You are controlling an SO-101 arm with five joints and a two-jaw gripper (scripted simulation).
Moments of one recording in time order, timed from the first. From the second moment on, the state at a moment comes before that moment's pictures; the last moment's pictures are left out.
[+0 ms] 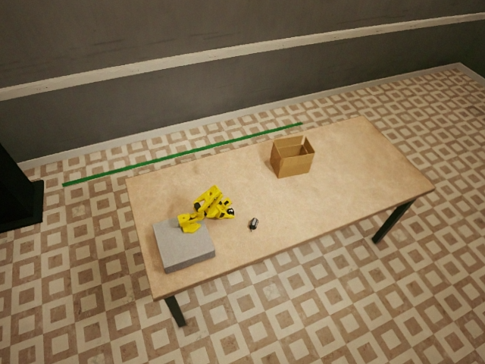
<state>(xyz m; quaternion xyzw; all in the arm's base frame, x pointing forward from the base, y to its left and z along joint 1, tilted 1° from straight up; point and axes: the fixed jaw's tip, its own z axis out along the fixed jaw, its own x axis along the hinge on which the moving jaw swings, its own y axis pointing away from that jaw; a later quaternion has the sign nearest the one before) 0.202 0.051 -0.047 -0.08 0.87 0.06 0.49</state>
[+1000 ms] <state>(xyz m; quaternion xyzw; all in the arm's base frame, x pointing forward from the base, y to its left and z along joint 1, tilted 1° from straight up) 0.200 0.051 -0.045 -0.08 0.87 0.06 0.49</state>
